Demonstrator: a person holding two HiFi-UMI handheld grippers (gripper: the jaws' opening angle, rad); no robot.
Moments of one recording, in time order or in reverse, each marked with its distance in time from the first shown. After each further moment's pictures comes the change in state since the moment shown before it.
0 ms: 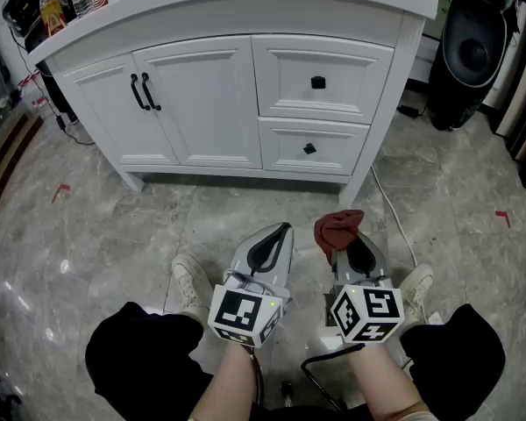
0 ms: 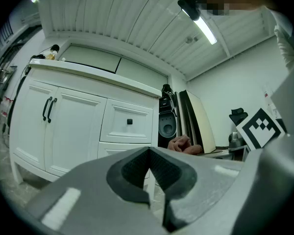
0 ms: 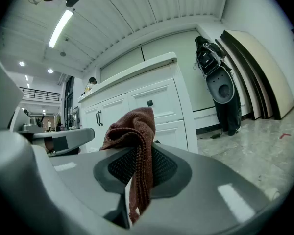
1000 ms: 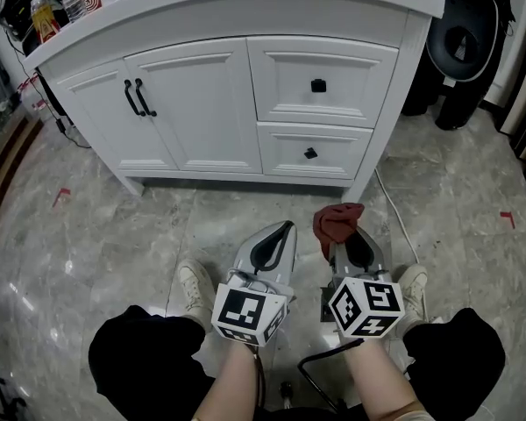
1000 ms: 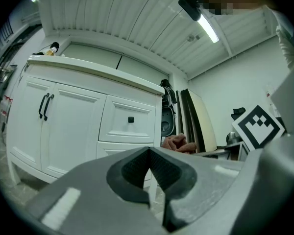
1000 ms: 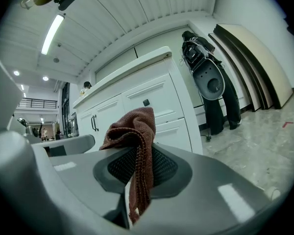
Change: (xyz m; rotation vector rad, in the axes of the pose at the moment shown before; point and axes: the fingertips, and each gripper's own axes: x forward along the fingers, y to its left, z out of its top) left arm 0.029 0.012 -0.004 -0.006 0.013 0.004; right arm 0.035 -0.008 0.004 0.087 -0.004 -0.005
